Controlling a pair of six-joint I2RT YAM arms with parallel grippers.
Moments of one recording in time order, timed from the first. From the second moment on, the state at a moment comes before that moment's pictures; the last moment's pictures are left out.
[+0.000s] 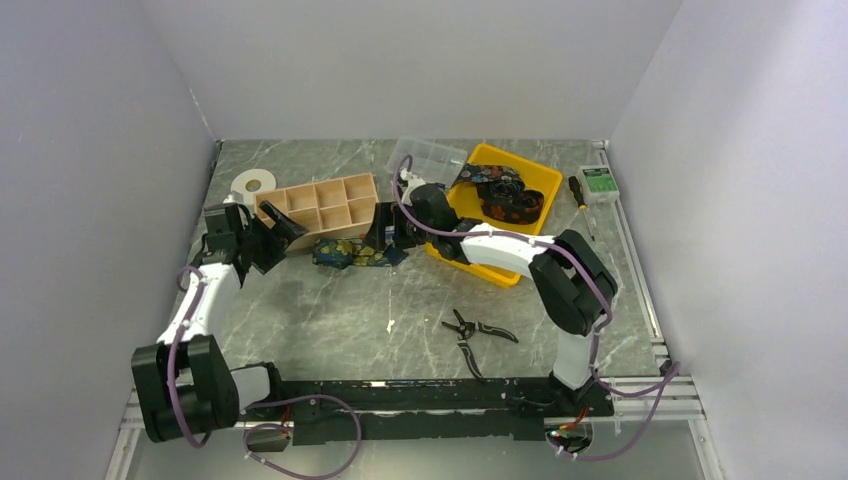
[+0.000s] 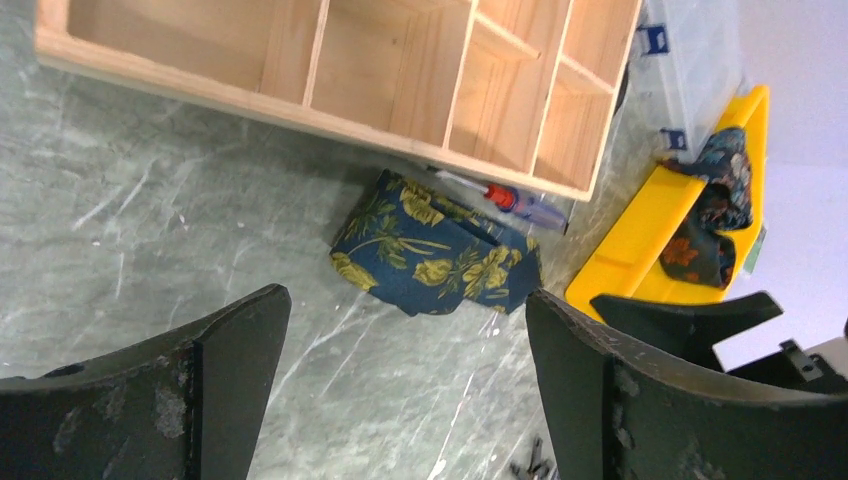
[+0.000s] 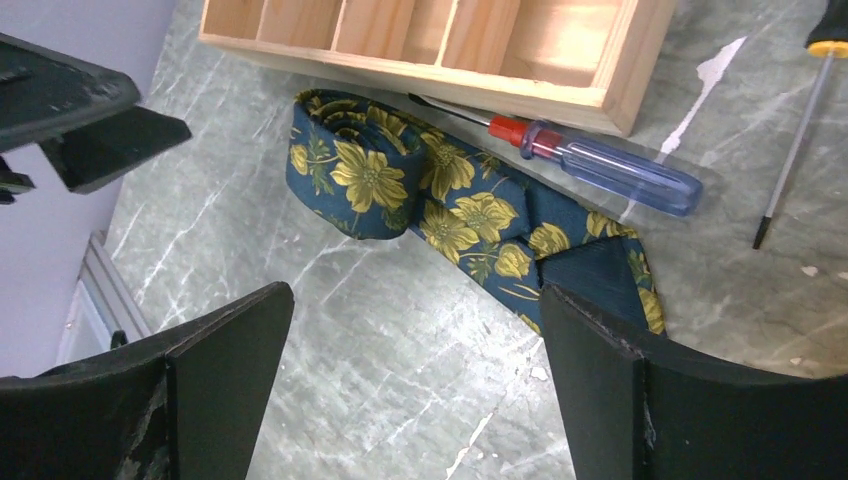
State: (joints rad) left arm 0.19 1.17 0.71 -0.25 0.33 -0.70; right arm 0.75 1.86 1.20 0.14 -0.21 0.57
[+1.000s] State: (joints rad) left arm 0.19 1.22 0.65 -0.15 0.46 -0.51; right arm 0.81 2.08 1.39 0.18 -0.26 0.60
